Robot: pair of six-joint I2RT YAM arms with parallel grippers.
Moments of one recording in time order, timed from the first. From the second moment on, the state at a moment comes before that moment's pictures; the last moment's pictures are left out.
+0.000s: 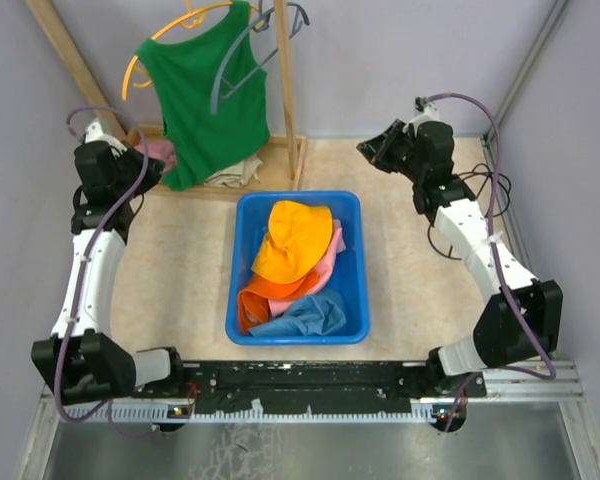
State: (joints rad) left arm 0.12 1.27 1.18 -0.22 0.11 -0.55; right arm 0.25 1.43 1.27 -0.01 -0.24 0.69
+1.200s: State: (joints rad) left arm 0.06 1.27 1.20 -0.27 0.24 -0.50; right arm 0.40 2.45 2.21 0.18 -0.74 1.08
